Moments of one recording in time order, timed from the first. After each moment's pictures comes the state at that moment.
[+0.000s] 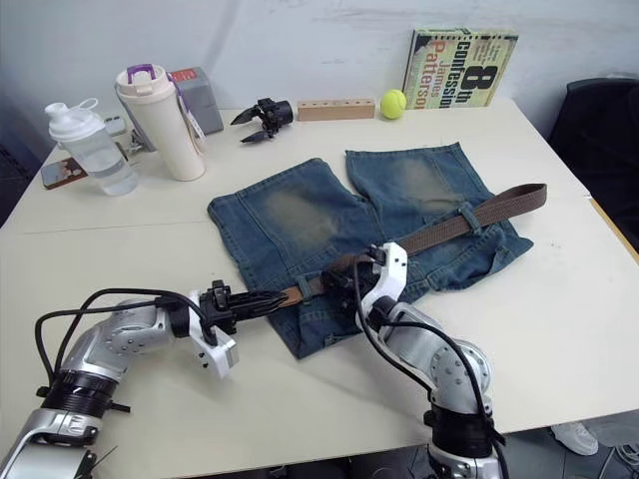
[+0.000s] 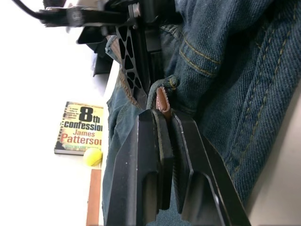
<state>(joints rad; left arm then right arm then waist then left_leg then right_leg) -0.35 0.63 -0.06 0.25 0.49 -1.14 -0.45 -0.26 -0.02 -0.11 -0.35 1.17 1.03 -0.28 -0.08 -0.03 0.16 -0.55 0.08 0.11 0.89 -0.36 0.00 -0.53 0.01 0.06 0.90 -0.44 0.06</state>
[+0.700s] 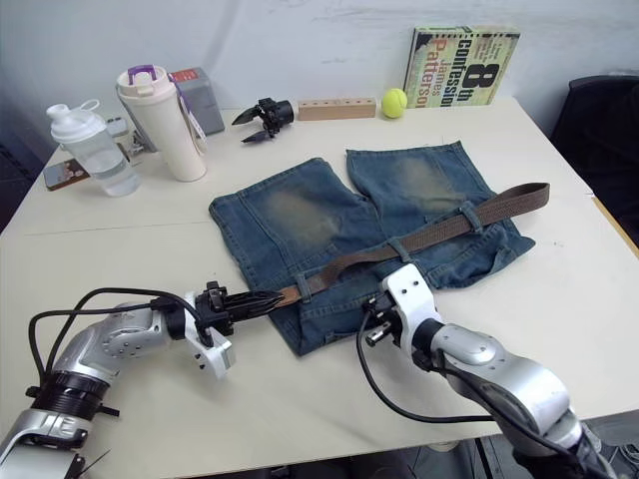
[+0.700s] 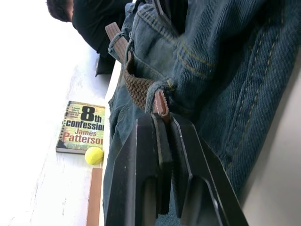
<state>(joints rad) -0.32 0.71 -0.11 0.25 0.51 -1.14 -0.32 -0.15 -0.62 0.17 -0.62 0.68 0.91 0.10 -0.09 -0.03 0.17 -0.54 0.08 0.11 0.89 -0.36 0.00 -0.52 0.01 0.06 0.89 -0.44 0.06</state>
